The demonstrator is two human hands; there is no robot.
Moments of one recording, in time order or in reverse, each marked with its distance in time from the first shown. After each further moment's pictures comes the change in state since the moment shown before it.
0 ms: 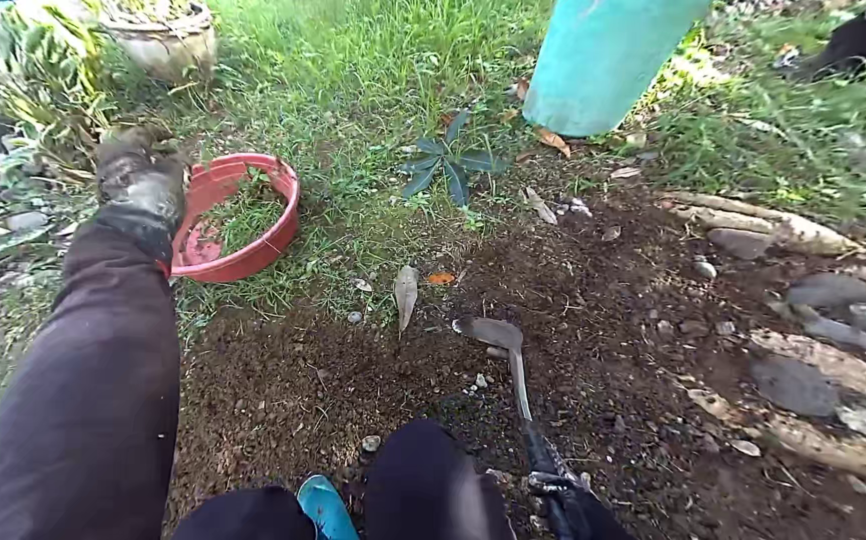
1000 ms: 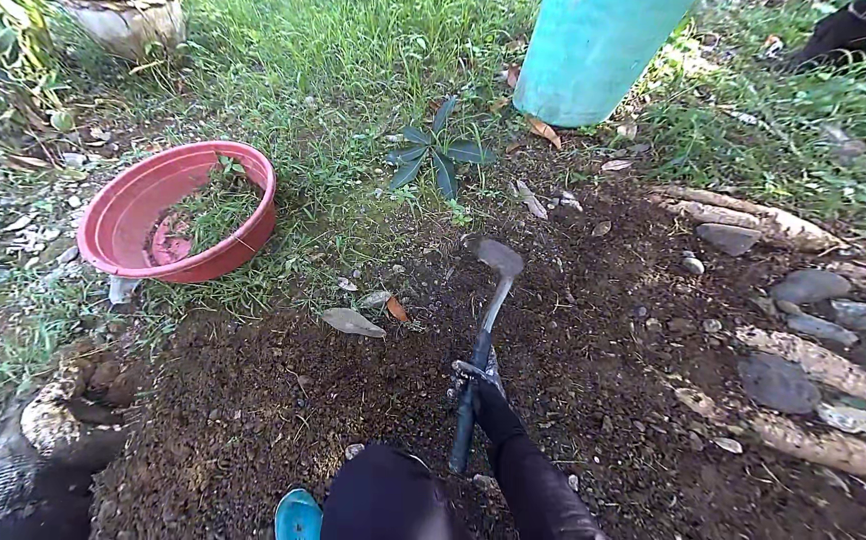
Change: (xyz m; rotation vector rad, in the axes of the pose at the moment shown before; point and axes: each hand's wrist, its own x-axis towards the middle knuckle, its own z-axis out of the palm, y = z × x) left_hand -0.155 -0.202 0.030 -1.094 -0.047 -0.431; right_hand 0.088 -0.075 0.119 0.101 -0.067 -0.272
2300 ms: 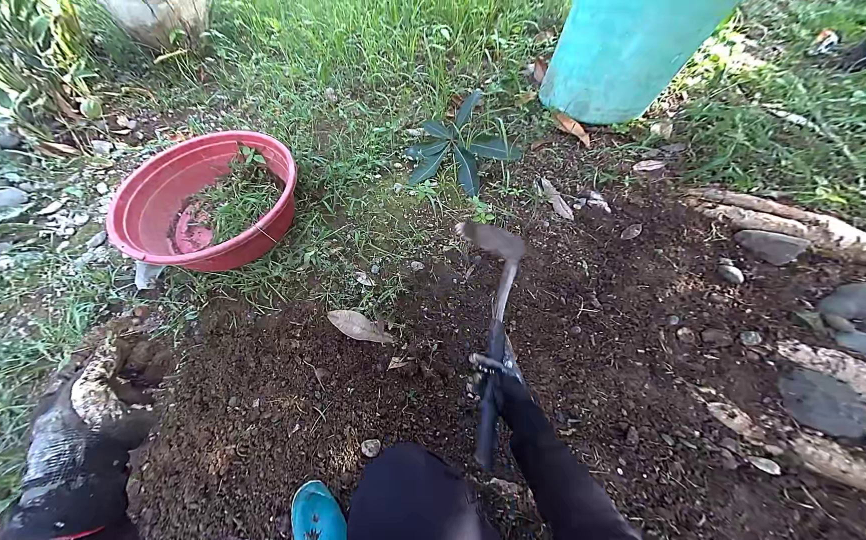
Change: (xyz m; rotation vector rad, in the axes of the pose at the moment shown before) left_hand -0.011 0.013 0.023 0.014 0.065 0.052; right_hand 0.017 -0.015 0.007 0.026 -0.047 -0.015
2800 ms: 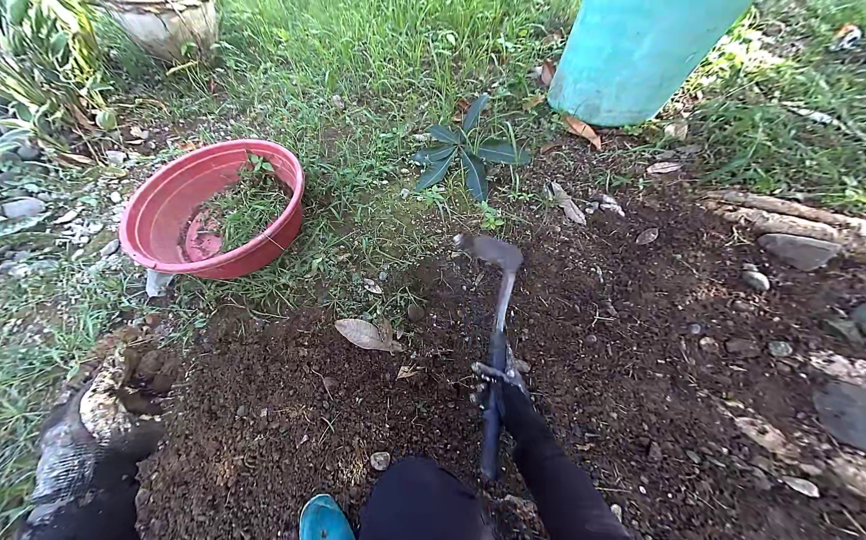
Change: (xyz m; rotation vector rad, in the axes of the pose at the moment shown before) left_hand 0.004 0.003 0.001 -0.008 -0.005 0.008; right_hand 0.010 0.012 0.011 -0.068 0.023 0.036
